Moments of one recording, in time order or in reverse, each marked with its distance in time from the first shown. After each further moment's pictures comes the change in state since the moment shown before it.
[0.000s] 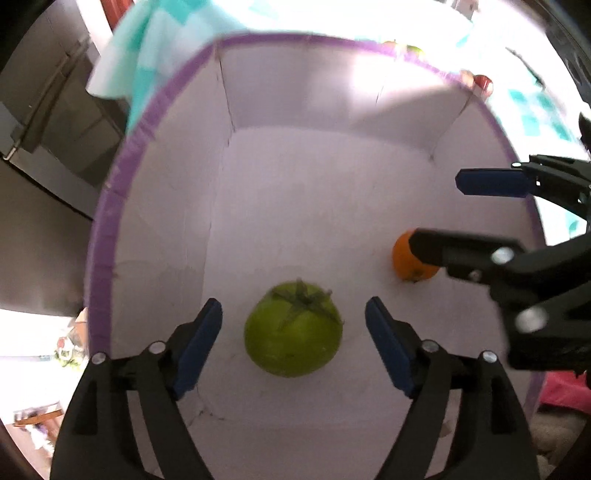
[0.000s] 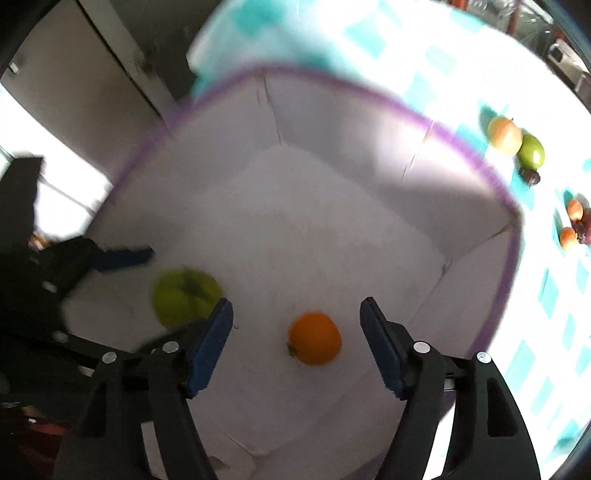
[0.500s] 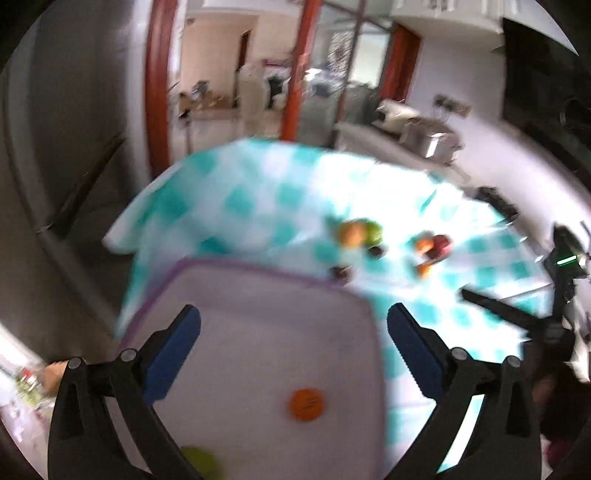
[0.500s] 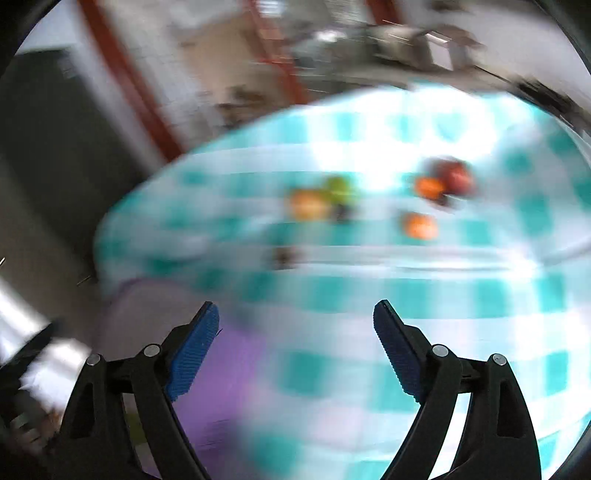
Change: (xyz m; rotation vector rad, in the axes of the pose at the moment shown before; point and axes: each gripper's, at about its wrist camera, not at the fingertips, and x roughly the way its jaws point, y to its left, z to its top) left arm -0.130 -0.110 0.065 -0.129 -0.554 -0.026; right arm -0.108 -0.231 -0.077 0.541 -0.459 -0.105
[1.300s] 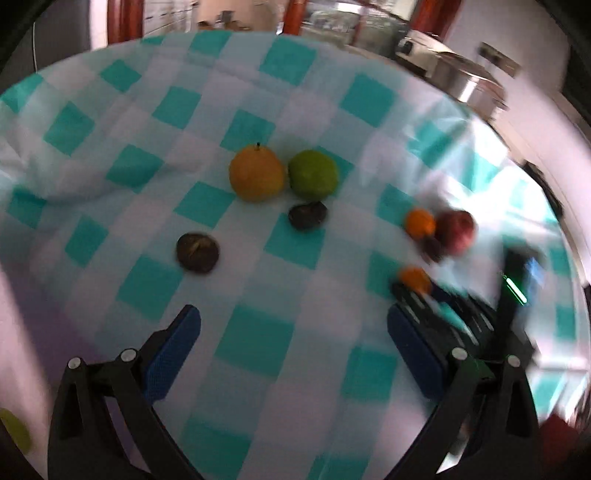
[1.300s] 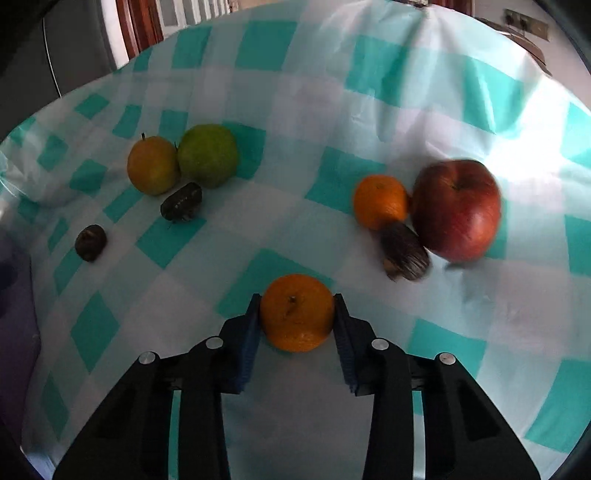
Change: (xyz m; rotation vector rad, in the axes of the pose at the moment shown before) left arm 0.293 -0.169 0.011 -0.165 0.292 0.095; right arm 0.224 -0.093 0.046 -0.388 0.112 -0.031
